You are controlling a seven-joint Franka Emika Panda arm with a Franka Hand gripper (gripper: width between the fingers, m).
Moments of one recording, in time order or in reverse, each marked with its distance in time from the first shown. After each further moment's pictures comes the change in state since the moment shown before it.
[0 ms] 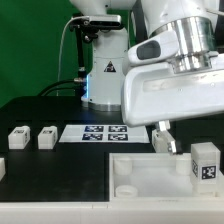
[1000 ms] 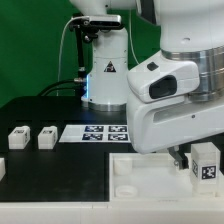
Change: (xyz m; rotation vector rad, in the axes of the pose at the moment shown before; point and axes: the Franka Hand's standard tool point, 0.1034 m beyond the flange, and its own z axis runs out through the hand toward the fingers) arm -0.001 -0.004 0.013 0.091 -0.423 0.046
